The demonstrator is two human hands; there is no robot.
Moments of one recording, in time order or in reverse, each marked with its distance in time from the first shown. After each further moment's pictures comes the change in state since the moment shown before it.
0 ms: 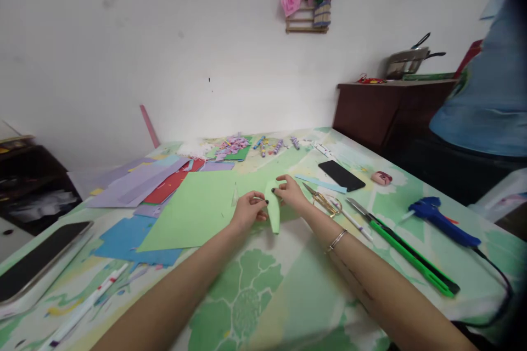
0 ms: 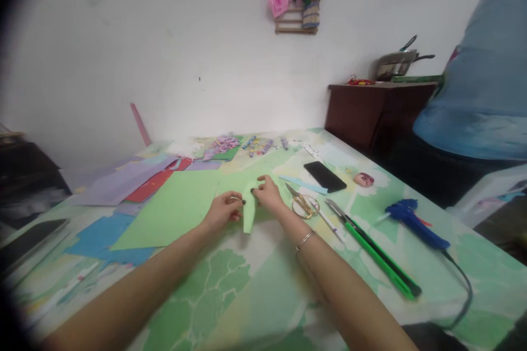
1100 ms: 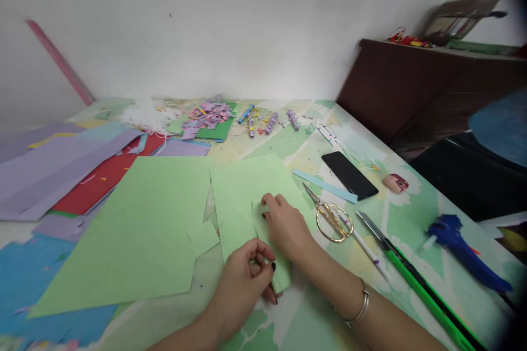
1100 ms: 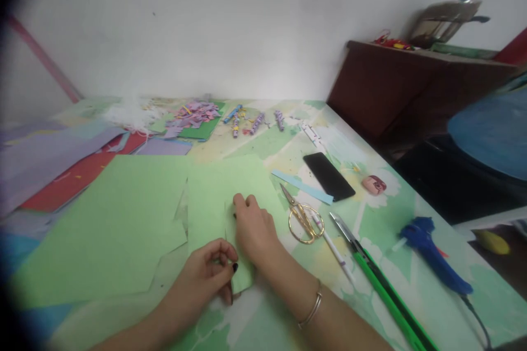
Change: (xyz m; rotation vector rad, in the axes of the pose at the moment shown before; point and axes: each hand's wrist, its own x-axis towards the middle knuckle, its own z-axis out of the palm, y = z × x) left_hand -0.036 -0.017 0.017 -0.048 -0.232 -0.371; right_hand -0.020 -0.010 0.007 -1.007 -0.181 -0.011
